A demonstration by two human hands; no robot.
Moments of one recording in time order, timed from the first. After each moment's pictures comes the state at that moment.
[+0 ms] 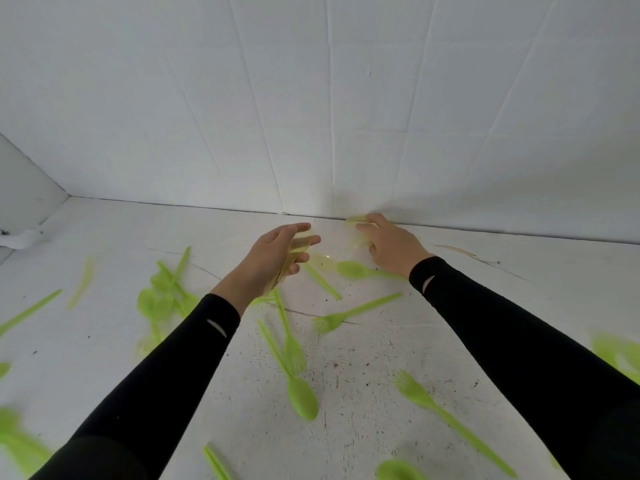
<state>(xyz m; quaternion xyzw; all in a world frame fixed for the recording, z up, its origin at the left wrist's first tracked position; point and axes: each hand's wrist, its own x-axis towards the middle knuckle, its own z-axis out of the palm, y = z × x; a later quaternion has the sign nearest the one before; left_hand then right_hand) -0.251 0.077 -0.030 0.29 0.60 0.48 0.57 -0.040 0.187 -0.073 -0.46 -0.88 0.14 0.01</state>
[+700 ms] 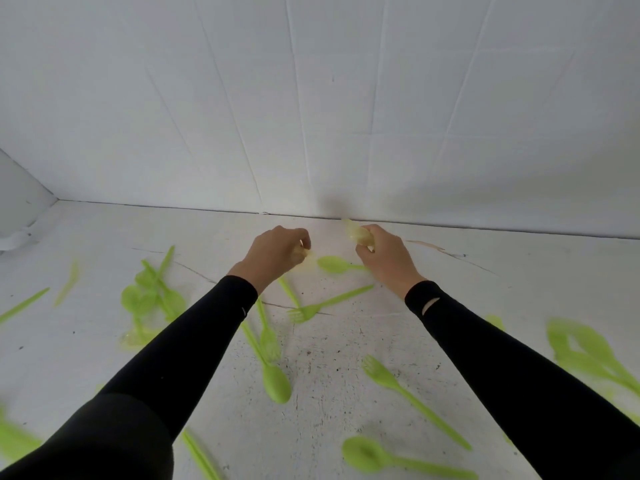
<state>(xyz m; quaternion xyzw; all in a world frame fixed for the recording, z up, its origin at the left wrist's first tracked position) -0.219 0.099 -0.041 0.68 0.72 0.10 0.10 -0.004 0.139 -0.061 -0.54 -0.74 0.32 0.24</state>
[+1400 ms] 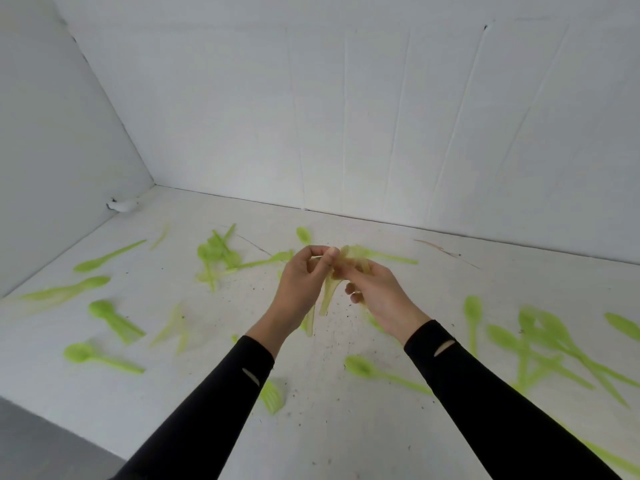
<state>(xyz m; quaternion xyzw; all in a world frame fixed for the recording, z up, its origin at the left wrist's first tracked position) -0.120 -0.106 0.022 0.38 0.61 0.57 0.38 0.010 -0.048 0.022 -0.41 -0.52 0.69 0.29</state>
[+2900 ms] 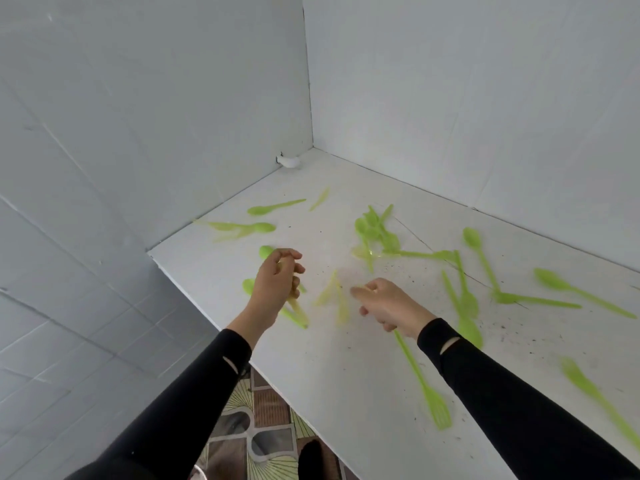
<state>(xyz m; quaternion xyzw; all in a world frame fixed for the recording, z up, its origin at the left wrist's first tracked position) -0.374 -0.282 -0.021 0.14 0.73 0.62 0.26 -0.221 -0.142 -0.021 -0.39 -0.73 0.55 -0.06</state>
